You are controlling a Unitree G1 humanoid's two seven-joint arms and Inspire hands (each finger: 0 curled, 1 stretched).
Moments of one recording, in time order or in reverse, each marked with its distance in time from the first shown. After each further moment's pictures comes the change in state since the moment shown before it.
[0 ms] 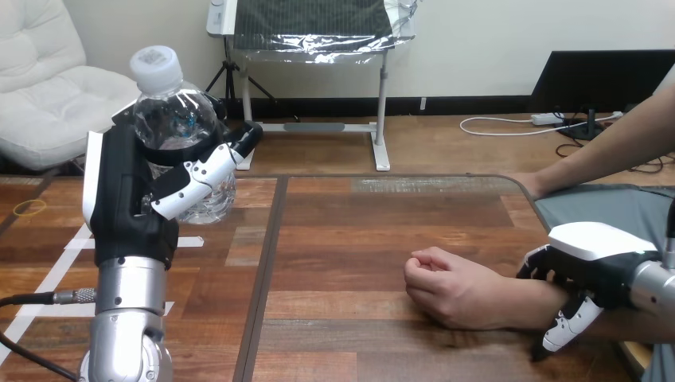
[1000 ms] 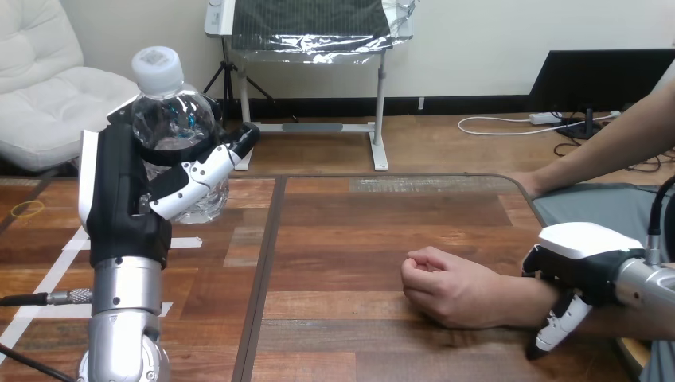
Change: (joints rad) left arm 0.000 0.002 0.007 0.001 0.055 -0.006 0.023; right arm -0.052 0.033 0.068 0.051 -0.023 0.029 -0.023
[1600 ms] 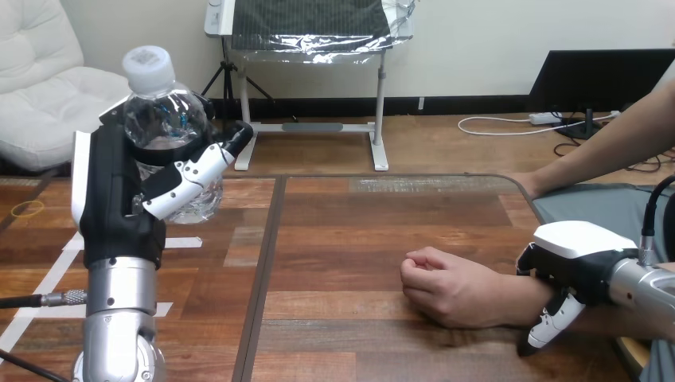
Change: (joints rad) left arm 0.000 0.000 0.017 0.000 -0.006 0.000 -0.001; right arm -0.001 0.016 0.007 0.001 0.008 0.012 -0.029
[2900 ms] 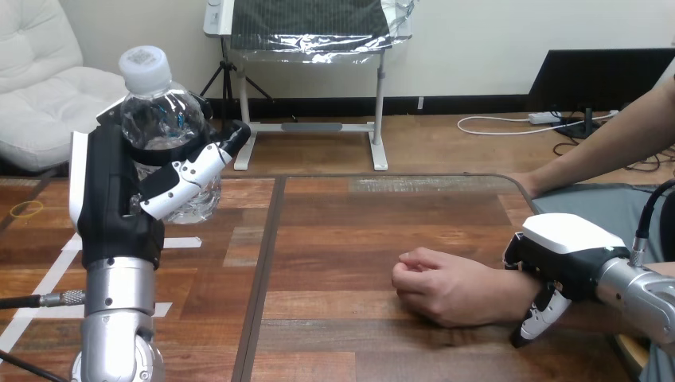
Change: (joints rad) left arm 0.000 0.000 0.004 0.000 -0.007 0.001 -0.005; right arm 0.008 0.029 -0.007 0.014 0.036 -0.039 -0.088
